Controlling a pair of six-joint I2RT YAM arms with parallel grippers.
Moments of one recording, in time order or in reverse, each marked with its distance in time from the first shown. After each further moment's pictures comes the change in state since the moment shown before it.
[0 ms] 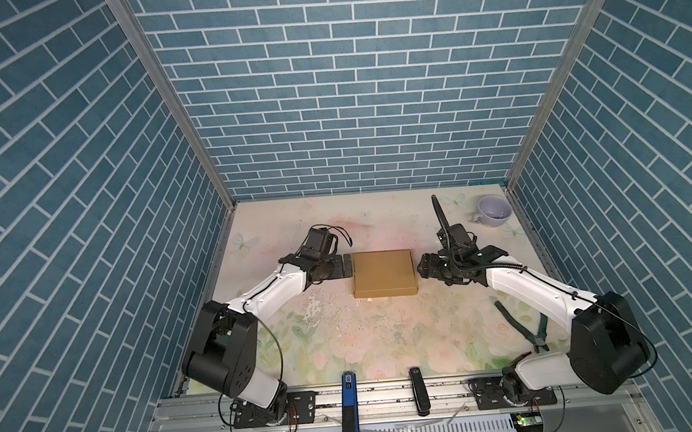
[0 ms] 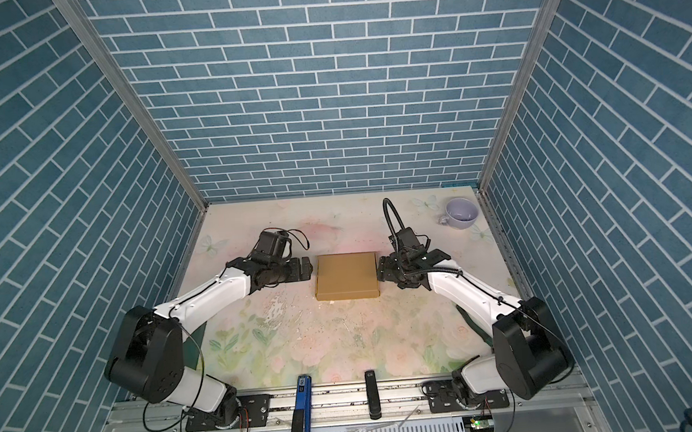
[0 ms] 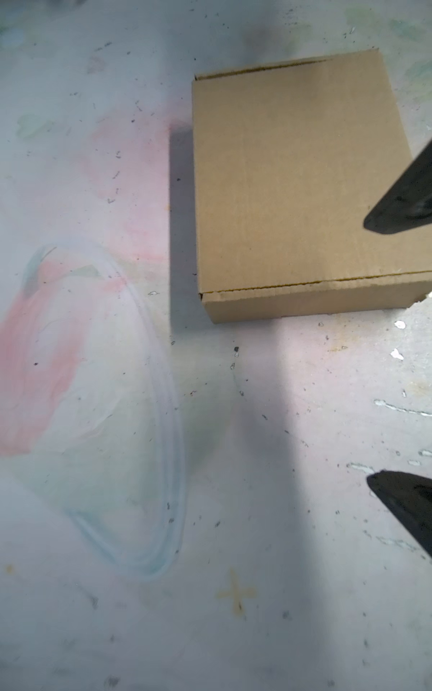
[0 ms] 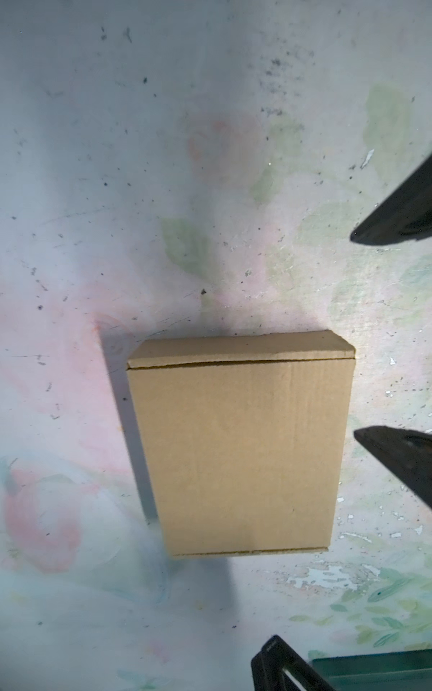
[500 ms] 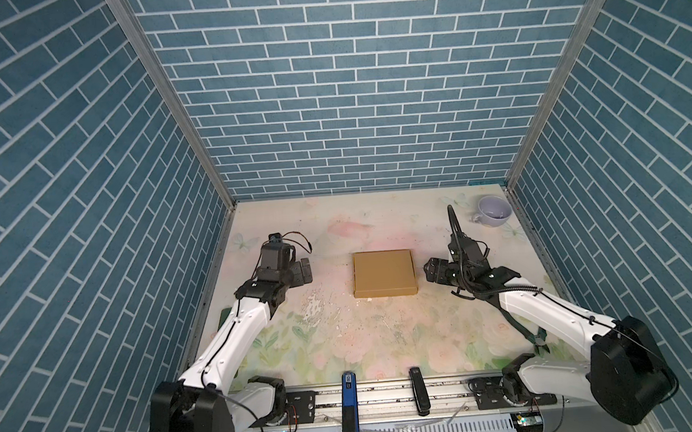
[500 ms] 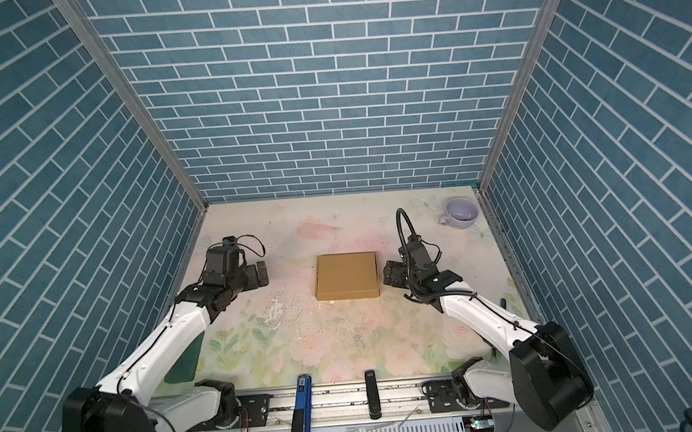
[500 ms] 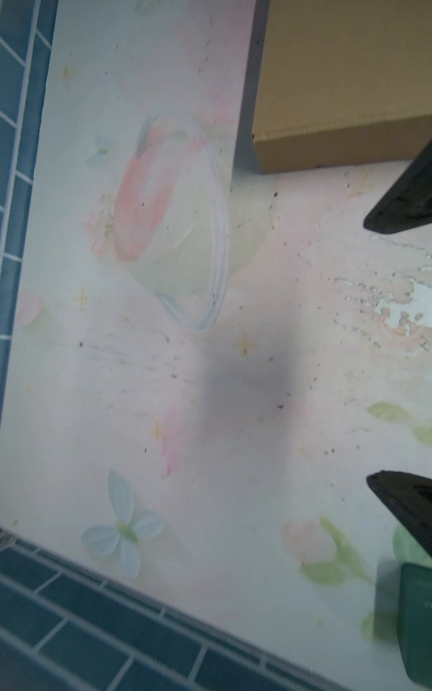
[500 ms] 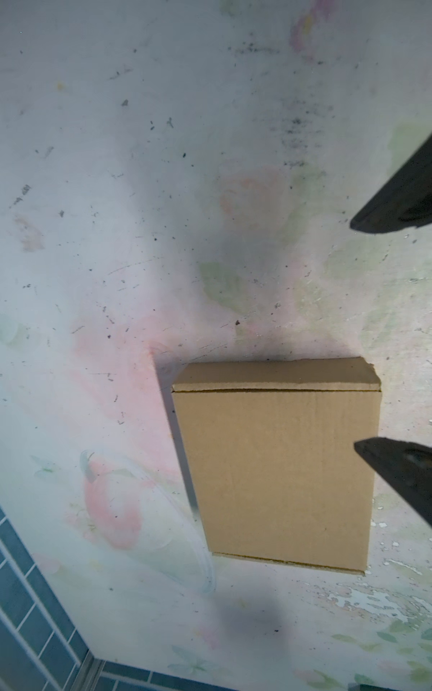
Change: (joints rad) left arm 0.223 -0.387 -0.216 -0.012 -0.243 0.150; right arm 0.002 -0.163 -0.243 0.267 0.116 0.003
